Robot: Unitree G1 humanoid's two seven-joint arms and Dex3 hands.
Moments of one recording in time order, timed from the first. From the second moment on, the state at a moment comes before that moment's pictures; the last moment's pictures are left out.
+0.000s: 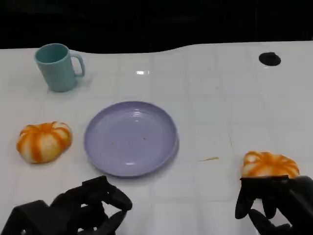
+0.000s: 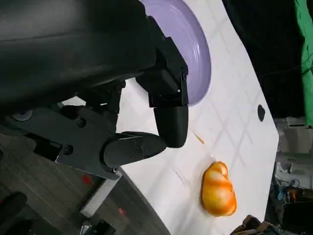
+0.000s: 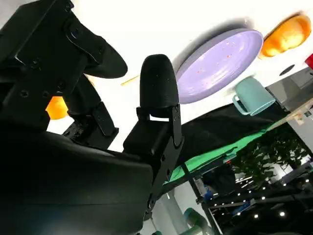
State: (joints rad) left arm 0.36 0.20 -0.09 -0.48 -0.10 0.29 -0.24; right arm 0.23 -0.30 0.10 -0.14 -0.54 -0.45 -0.08
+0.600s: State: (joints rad) left arm 0.35 0.20 -0.08 -0.47 -0.10 0.29 -0.24; right arm 0.23 -0.31 0.09 -0.20 -0.58 -0.39 -0.08
